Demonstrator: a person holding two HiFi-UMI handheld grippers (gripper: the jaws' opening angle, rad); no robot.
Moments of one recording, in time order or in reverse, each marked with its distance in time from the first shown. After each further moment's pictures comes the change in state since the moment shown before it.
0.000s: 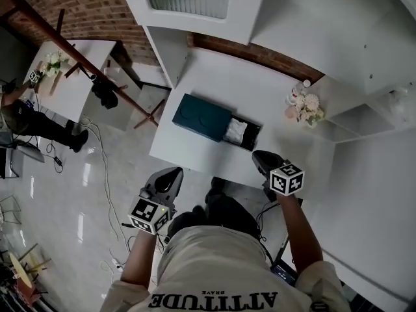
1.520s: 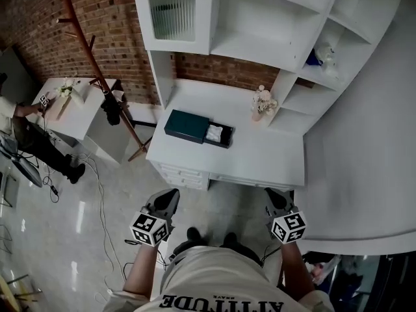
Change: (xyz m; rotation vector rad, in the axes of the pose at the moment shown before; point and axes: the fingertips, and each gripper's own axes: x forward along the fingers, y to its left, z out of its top) left arm -0.161 -0.157 -0.039 0.026 -0.113 -0.073; right arm -0.301 0.167 -0.098 -0.229 -0.344 -0.347
